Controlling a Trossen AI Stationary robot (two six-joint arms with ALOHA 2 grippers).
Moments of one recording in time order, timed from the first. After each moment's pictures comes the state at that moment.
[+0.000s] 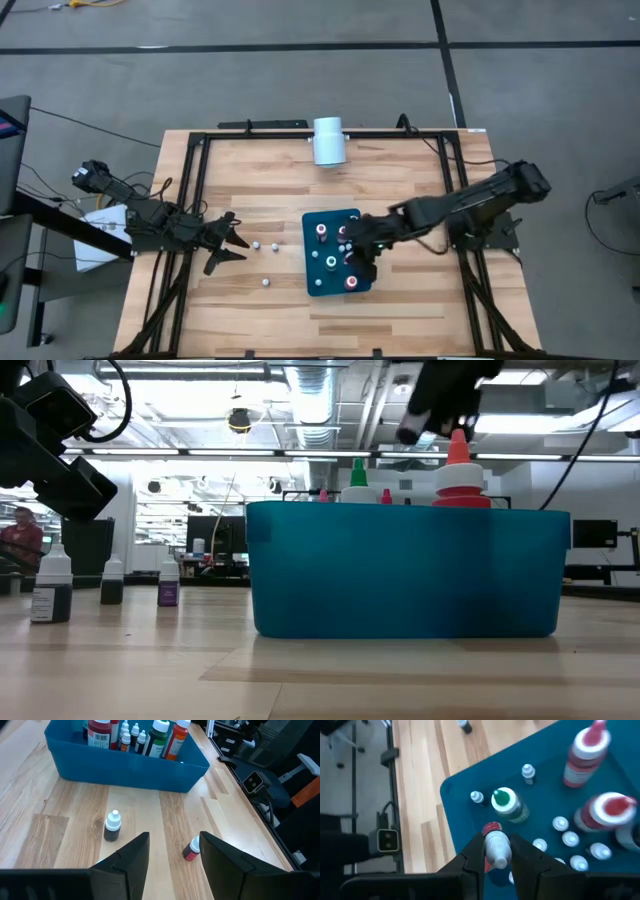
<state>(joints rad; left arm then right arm) -0.47 0.37 0.09 -0.10 -0.18 -0.43 0.28 1.52 1.18 -0.56 -0.06 0.57</state>
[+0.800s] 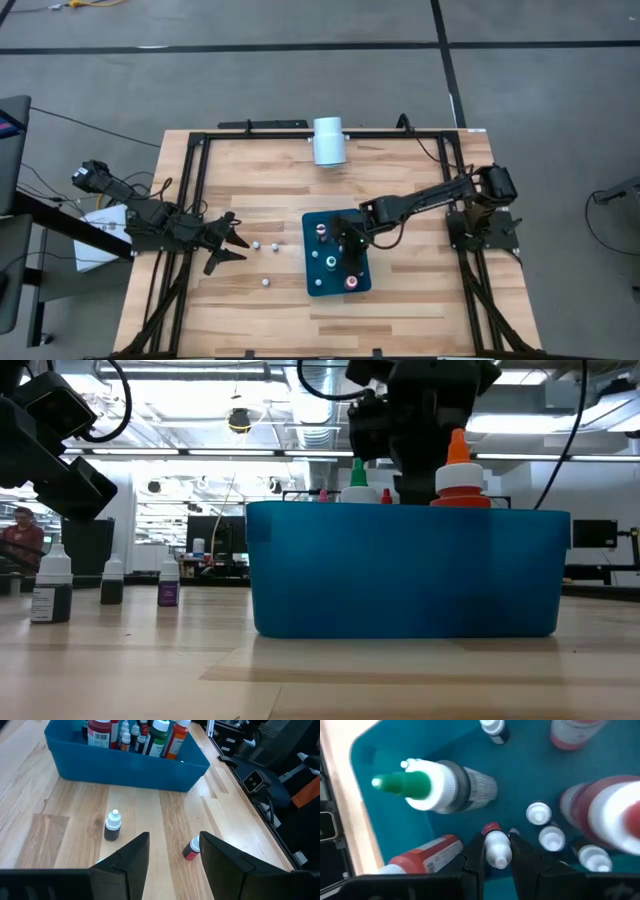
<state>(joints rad) -0.47 0.37 0.09 -0.10 -0.18 -0.43 0.15 1.79 1.22 -0.61 -0.24 0.43</state>
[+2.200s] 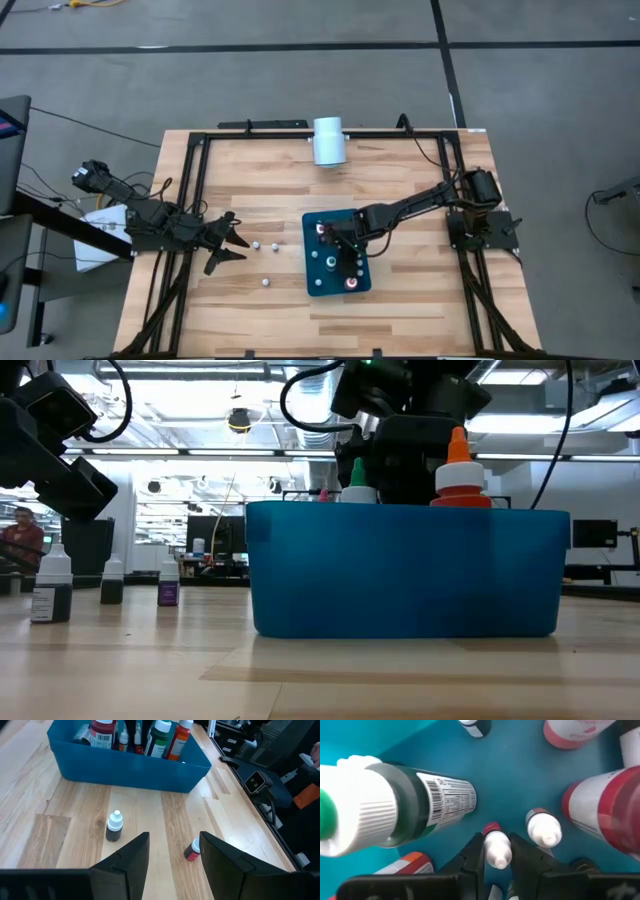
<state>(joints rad) -0.47 0.37 0.09 -0.10 -0.19 -0.43 0.16 1.91 1.24 -0.57 -0.17 0.41</state>
